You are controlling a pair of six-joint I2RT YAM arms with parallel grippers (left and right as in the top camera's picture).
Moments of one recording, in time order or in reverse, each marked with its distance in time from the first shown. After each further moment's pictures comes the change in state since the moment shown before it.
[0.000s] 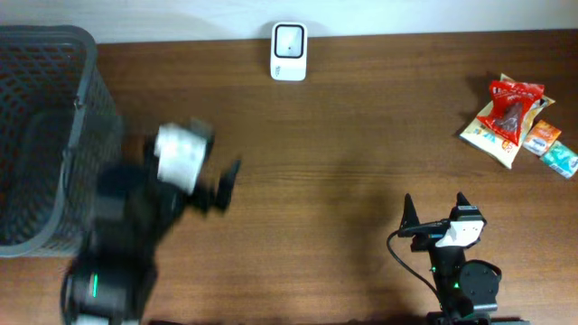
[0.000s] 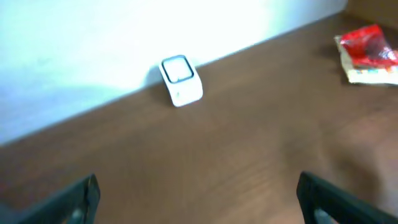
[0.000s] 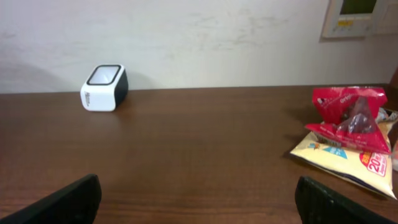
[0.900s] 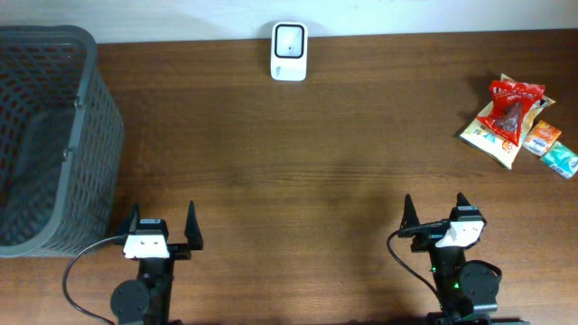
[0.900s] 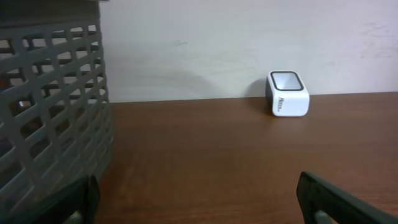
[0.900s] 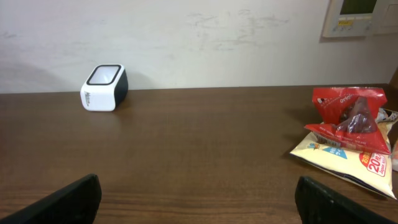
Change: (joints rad) left arm 0.335 -0.768 -0.883 0.452 -0.092 -0.167; right arm 0.000 0.002 0.000 -0.001 -0.001 0.000
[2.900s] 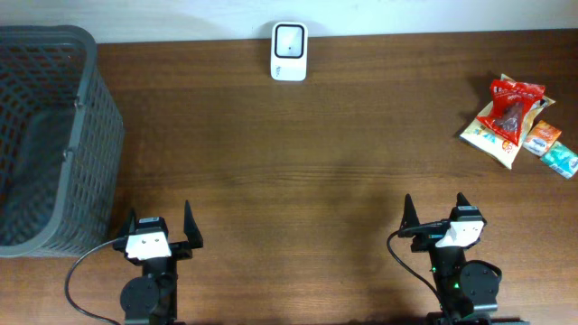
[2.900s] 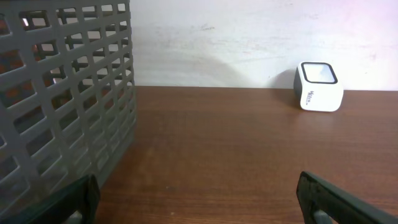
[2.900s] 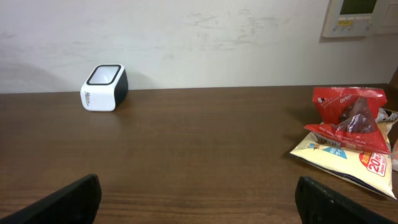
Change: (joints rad) left arm -0.150 -0.001 0.000 -0.049 -0.270 -0.026; right arm 0.000 0.000 0.000 0.000 0.000 0.000
